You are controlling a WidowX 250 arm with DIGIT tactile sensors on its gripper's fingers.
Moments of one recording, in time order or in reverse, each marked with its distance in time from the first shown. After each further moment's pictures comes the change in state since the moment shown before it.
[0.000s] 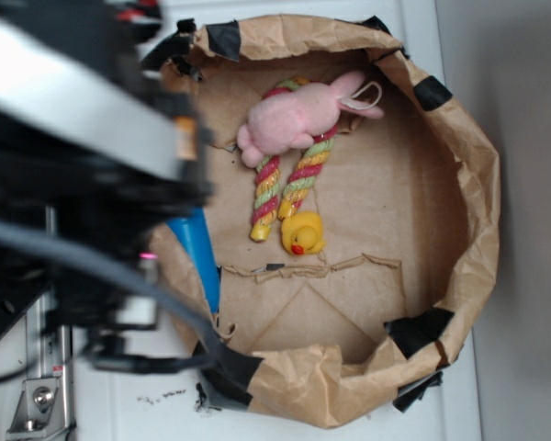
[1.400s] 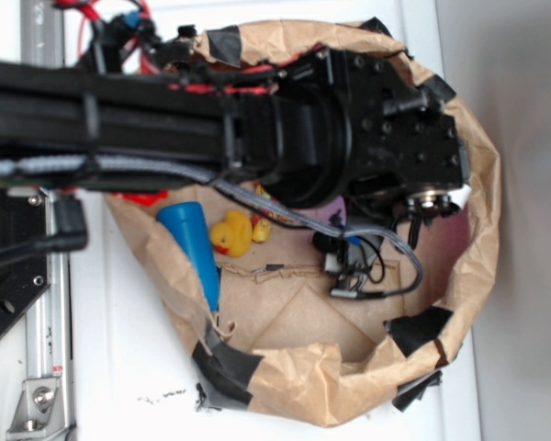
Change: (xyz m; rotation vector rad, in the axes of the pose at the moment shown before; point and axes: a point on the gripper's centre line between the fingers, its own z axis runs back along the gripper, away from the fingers) arm 0.072 0.003 -0.188 -0.022 0.193 -0.108
